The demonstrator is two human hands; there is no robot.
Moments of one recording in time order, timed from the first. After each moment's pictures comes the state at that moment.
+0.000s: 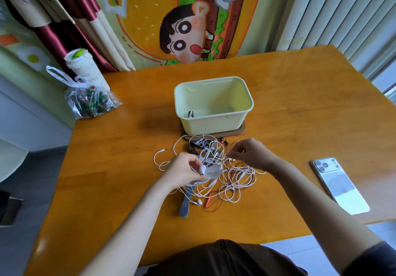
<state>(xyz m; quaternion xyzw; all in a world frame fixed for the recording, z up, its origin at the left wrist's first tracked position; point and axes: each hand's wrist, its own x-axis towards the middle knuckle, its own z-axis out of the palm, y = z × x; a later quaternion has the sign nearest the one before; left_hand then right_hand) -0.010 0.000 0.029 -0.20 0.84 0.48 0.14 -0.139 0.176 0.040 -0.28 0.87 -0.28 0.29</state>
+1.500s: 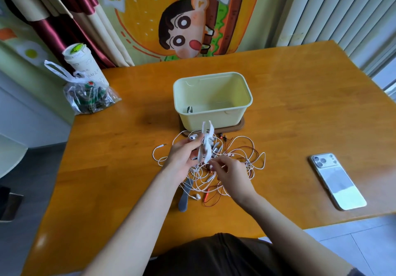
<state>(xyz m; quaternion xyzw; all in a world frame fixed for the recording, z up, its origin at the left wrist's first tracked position) -0.028 0.019 0.046 -0.36 0.46 0.81 -0.01 -0.052 0.163 0.013 -0.24 0.85 -0.44 0.15</state>
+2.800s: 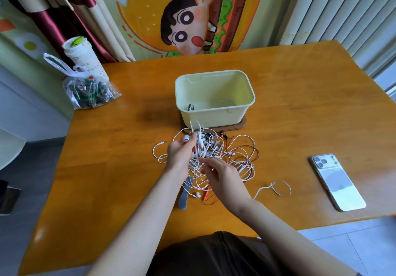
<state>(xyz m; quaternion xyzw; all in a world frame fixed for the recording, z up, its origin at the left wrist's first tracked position) -0.032 0.021 0.027 -0.45 0.52 0.72 -0.11 -0.033 0.155 0.015 -0.33 0.84 -0.42 0.12</state>
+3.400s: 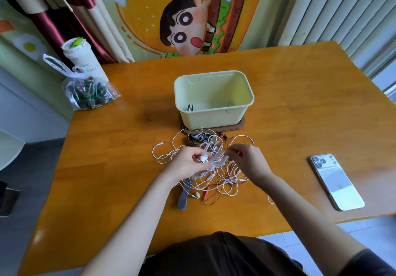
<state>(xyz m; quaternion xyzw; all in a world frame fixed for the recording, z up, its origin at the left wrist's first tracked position) -0.012 0.014 0.034 -0.22 0.78 0.58 0.13 -0.103 0.182 0.016 -0.27 0.90 -0.33 0.15</state>
